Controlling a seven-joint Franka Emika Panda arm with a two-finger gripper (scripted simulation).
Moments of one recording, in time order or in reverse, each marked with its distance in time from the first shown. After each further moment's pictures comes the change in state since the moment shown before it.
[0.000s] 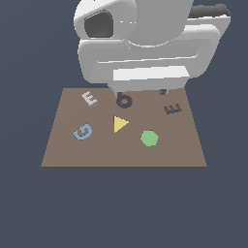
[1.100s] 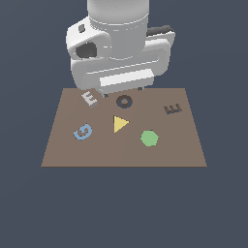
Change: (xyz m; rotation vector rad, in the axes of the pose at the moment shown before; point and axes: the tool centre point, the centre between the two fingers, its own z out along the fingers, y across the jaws) arm -0.050 0.038 0.043 -0.002 -0.023 -0.193
